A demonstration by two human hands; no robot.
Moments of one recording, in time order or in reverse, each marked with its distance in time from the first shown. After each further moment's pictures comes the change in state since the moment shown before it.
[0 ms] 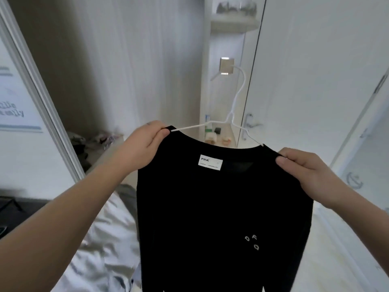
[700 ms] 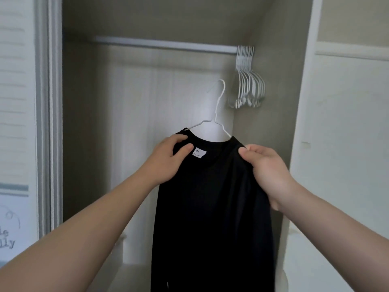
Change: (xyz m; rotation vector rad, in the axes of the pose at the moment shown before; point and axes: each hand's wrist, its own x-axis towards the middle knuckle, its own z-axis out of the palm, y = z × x) left_hand 0.247 -0.161 -0.160 -0.267 0.255 -0.016; right_hand 0.323 -0.235 0.157 0.331 0.264 -0.154
